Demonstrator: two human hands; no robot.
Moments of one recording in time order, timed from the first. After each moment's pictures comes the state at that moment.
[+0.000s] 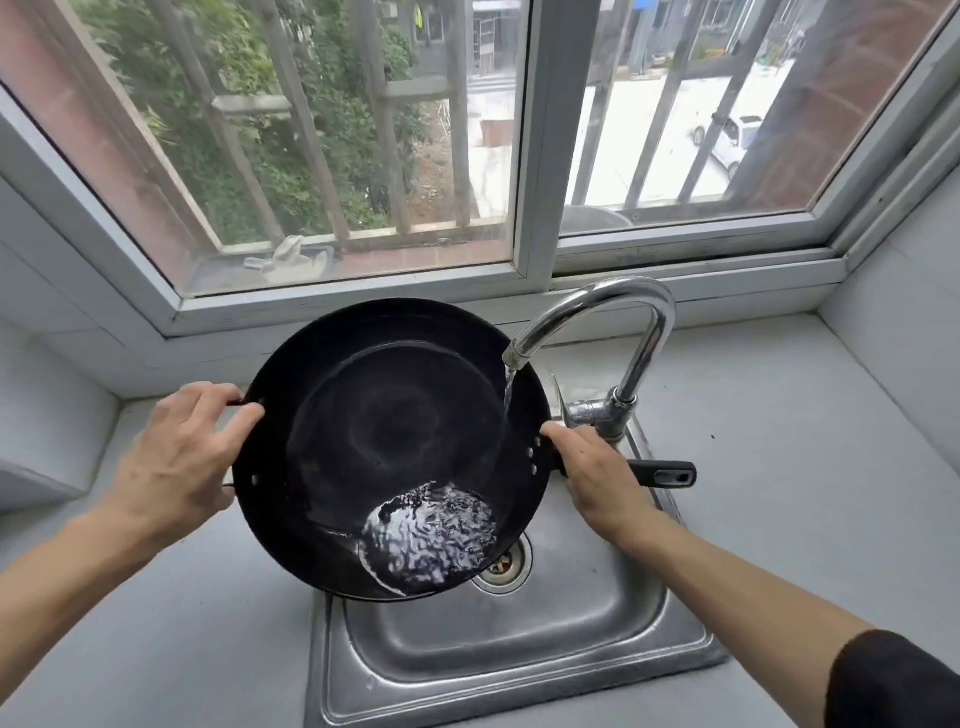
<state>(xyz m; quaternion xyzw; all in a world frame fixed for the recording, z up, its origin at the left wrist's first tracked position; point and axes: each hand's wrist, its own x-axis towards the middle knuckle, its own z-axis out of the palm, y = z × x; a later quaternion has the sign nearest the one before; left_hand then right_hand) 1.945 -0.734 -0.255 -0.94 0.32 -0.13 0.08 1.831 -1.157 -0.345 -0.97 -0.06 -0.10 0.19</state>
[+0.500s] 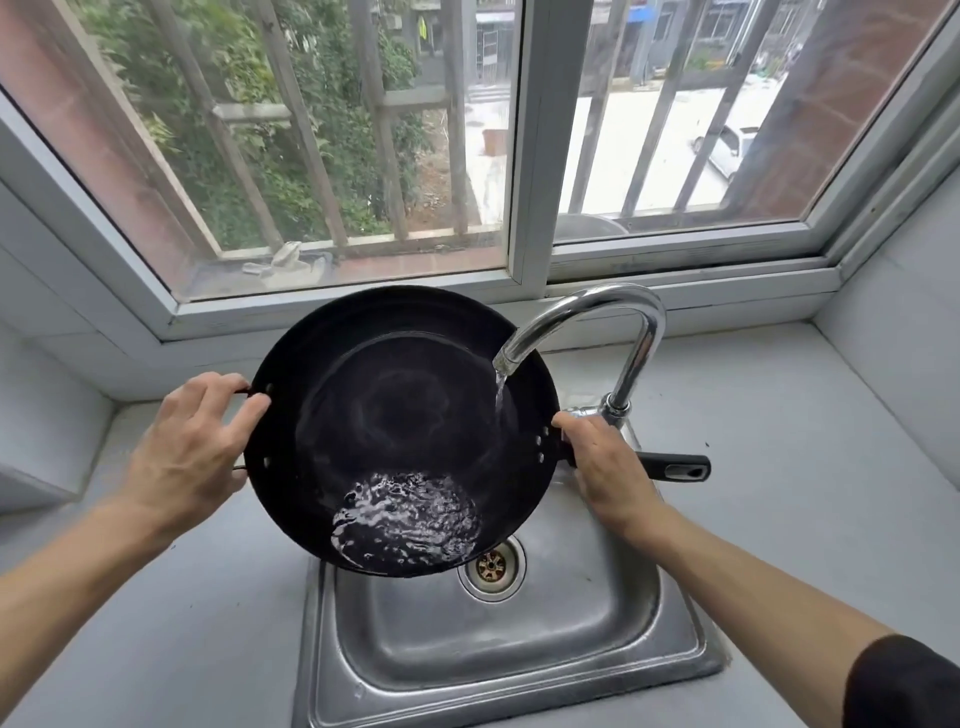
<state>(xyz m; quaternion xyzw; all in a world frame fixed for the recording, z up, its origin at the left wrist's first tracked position) 1.950 -0.750 -0.260 -0.93 0.31 -0.18 0.08 1.840 -1.179 -0.341 -0.97 -0.06 -0.13 0.20</state>
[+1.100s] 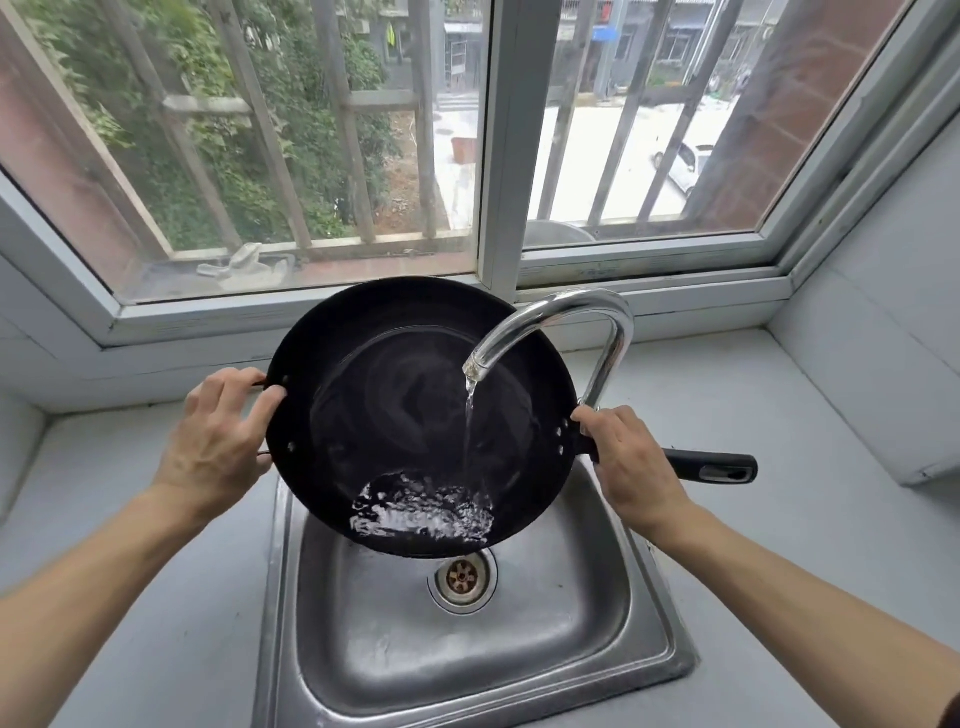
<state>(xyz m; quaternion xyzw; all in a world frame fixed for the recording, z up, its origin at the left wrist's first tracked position) 1.974 -0.796 -0.299 -0.94 0.30 -0.19 0.00 1.821 -1.221 -0.315 -0.97 -0.06 -0.19 0.12</state>
